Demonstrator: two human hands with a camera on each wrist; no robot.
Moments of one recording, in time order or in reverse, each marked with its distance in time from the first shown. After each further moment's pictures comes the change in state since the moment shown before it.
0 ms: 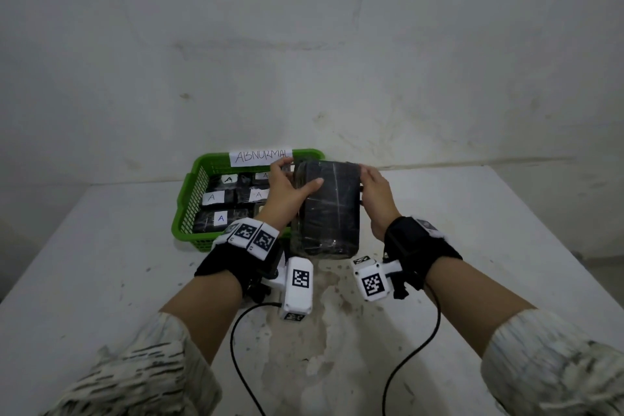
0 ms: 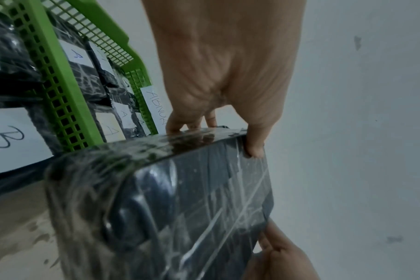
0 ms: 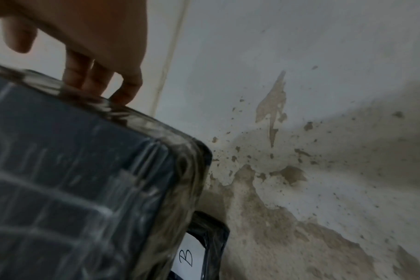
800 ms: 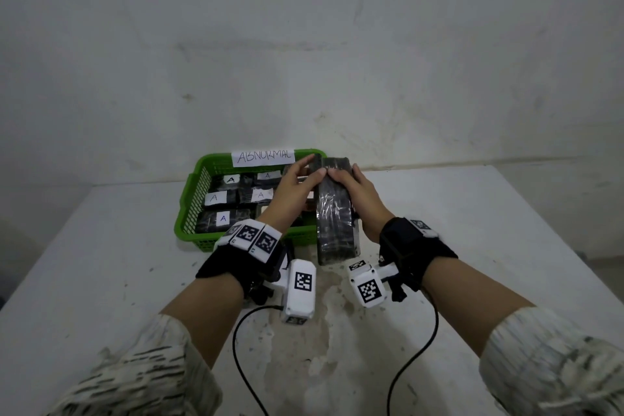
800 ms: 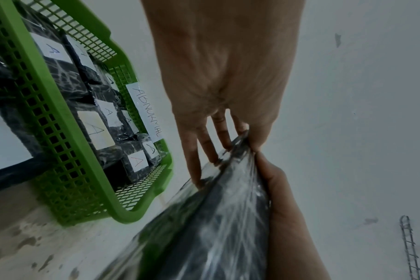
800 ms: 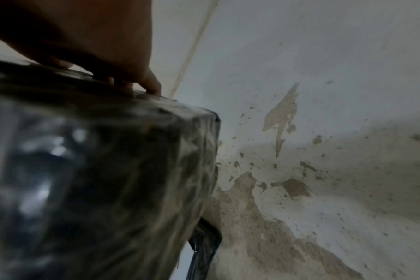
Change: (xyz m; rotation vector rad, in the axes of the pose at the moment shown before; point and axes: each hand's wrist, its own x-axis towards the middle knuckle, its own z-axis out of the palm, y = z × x) left_hand -0.013 0.017 0.006 -0.082 -0.108 -0.015; right_hand -0.003 0.001 0.008 0.063 -0.224 0.115
